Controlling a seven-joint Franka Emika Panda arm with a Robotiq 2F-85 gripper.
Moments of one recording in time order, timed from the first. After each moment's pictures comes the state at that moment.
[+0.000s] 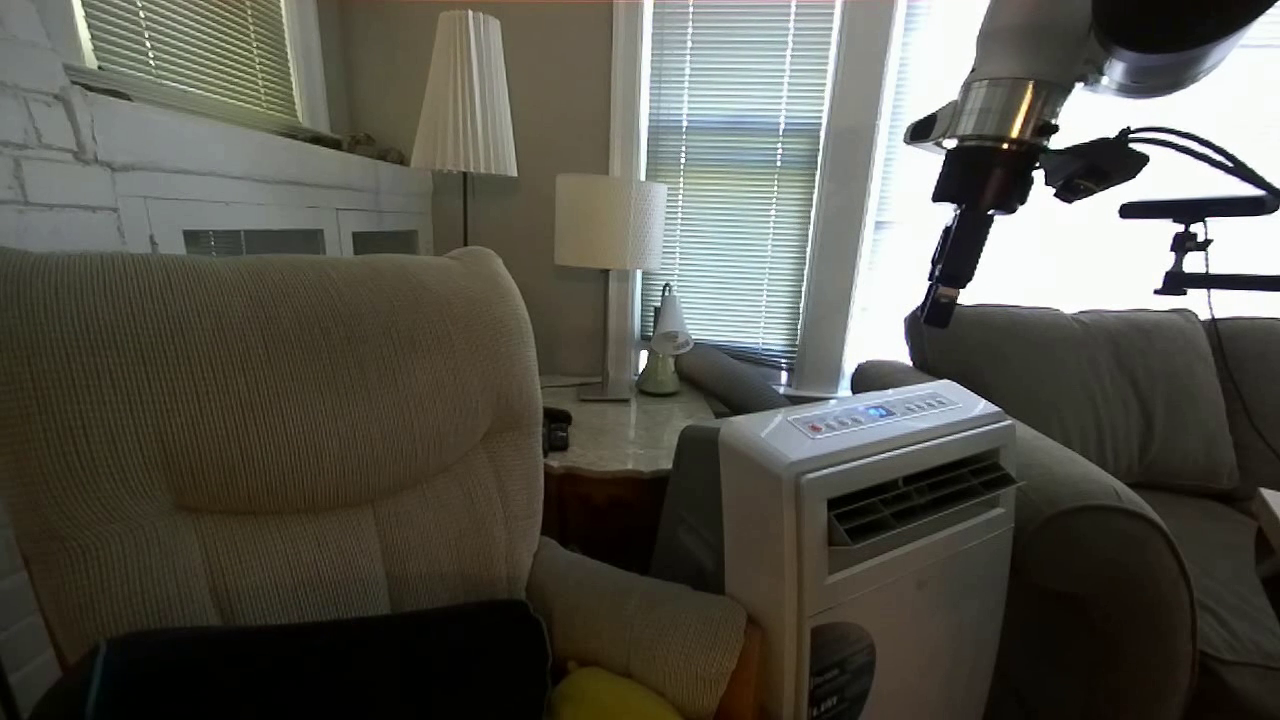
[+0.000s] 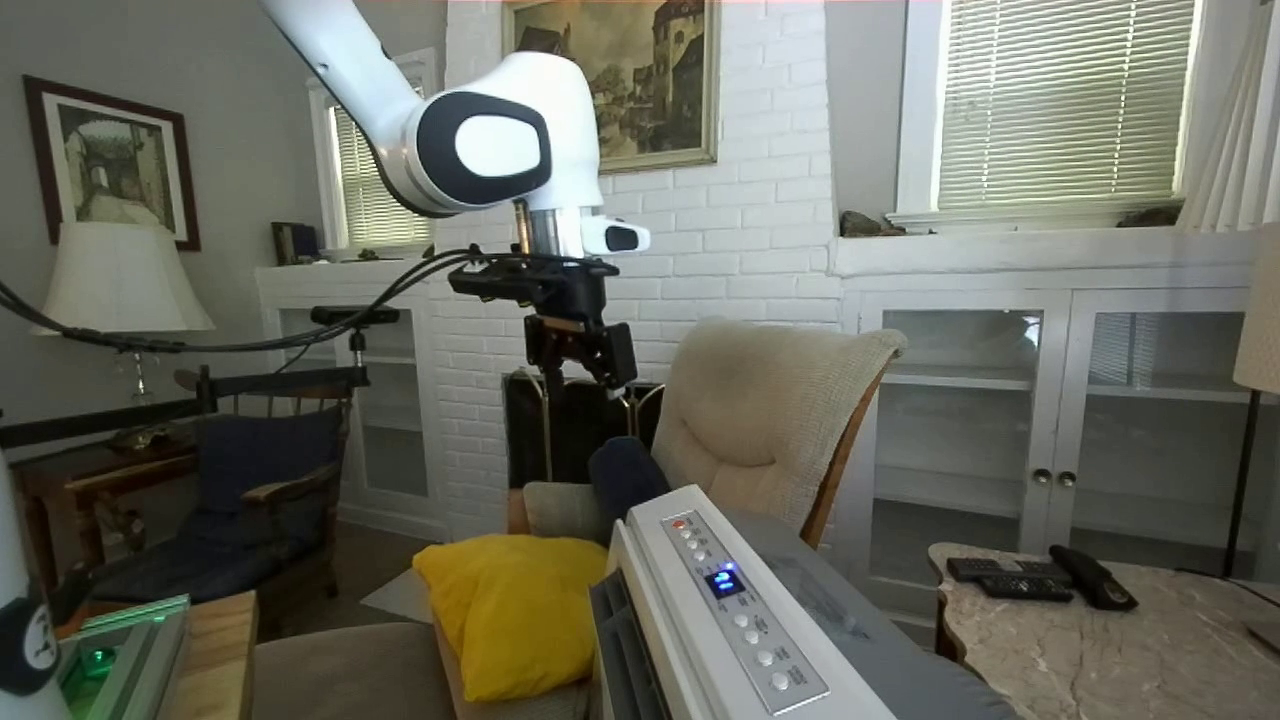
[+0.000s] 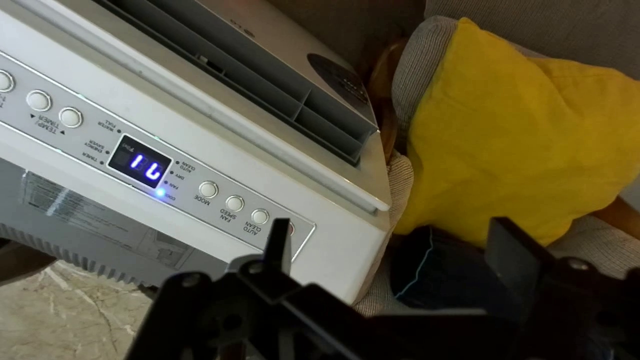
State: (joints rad) arm 0.15 -0.18 0.01 -2.59 0.11 2.56 -0.18
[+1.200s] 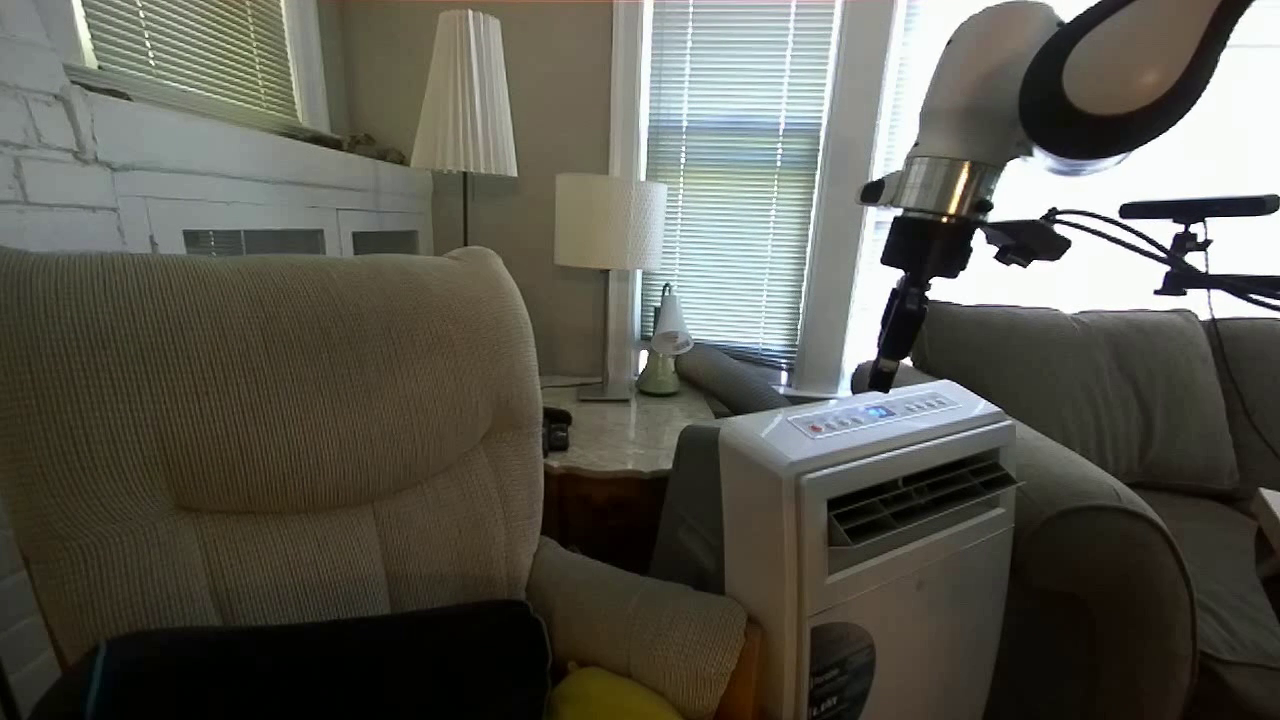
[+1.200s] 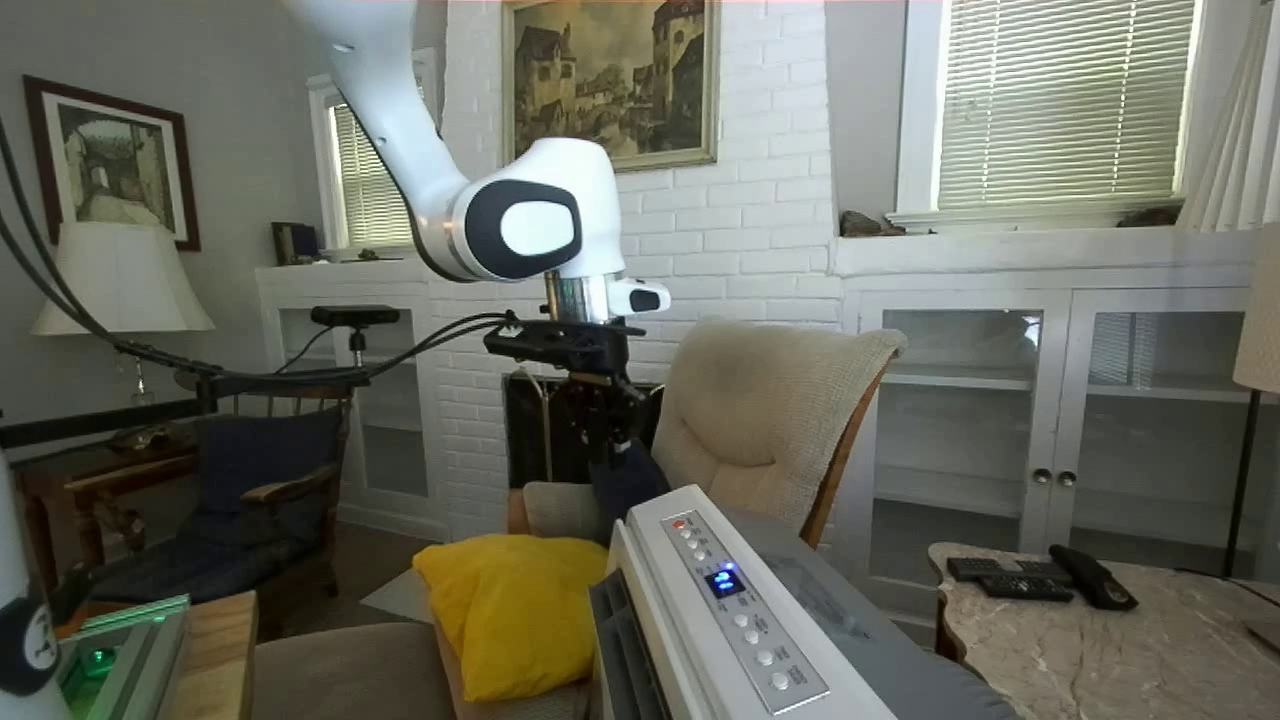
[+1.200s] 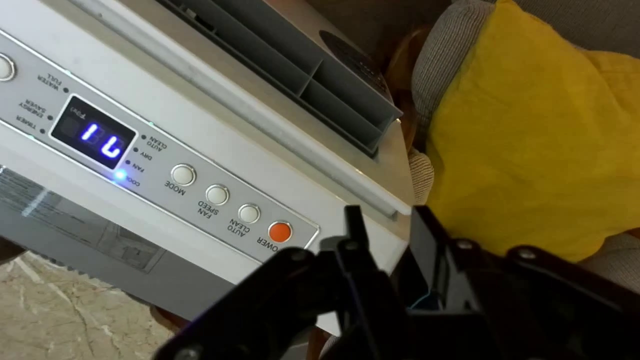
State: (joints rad) arm 0.13 0.06 0.05 -2.50 0.06 2.73 -0.18
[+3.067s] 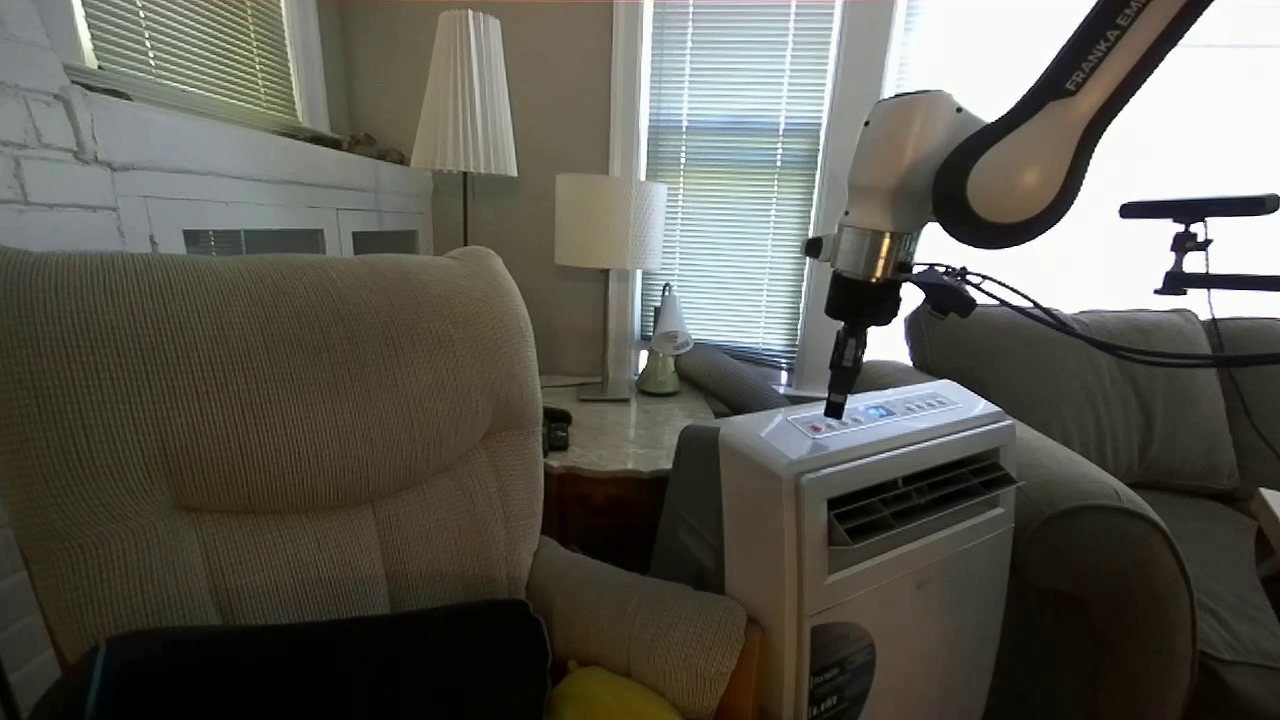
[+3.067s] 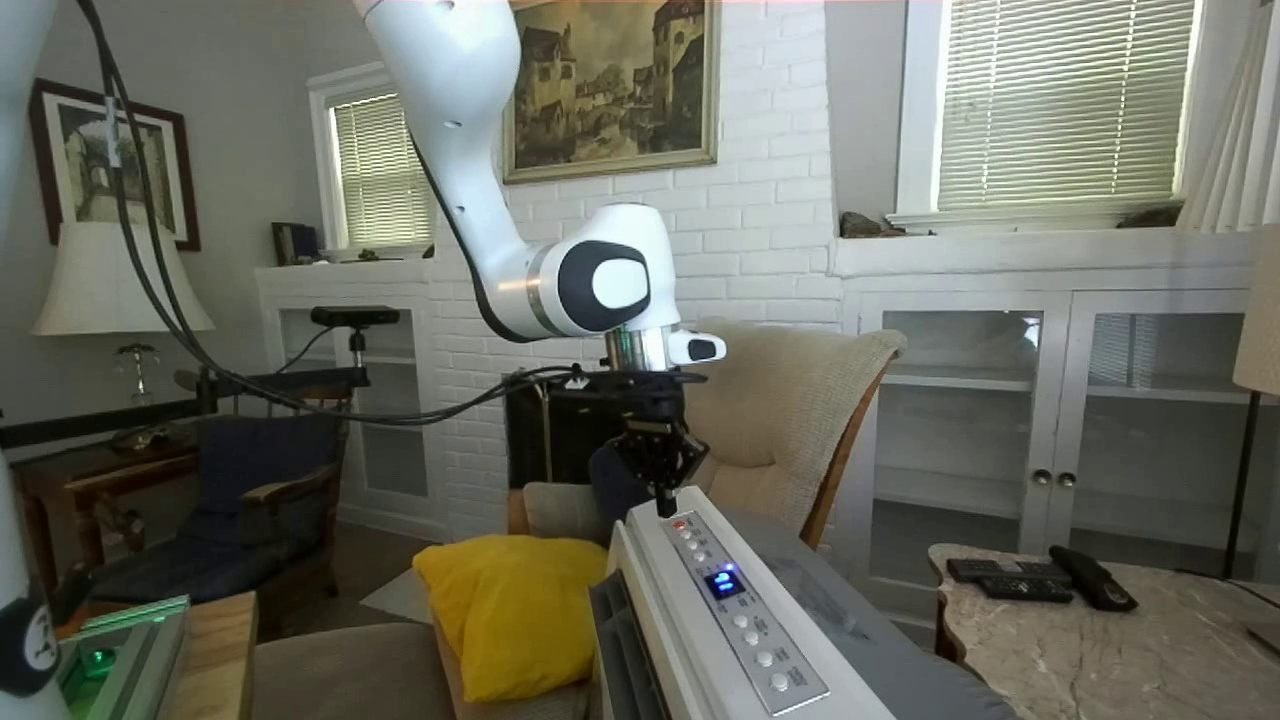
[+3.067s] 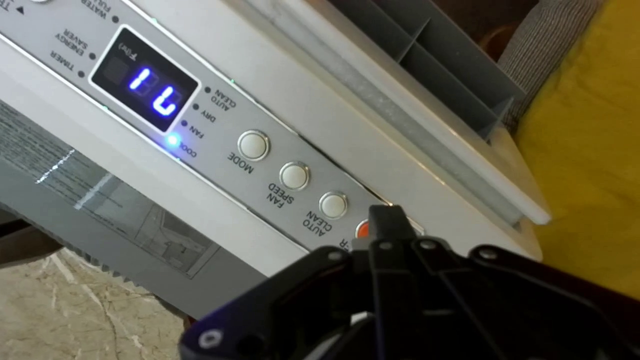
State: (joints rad) arm 0.12 0.33 -0.02 -2.29 -0.18 2.74 -0.04
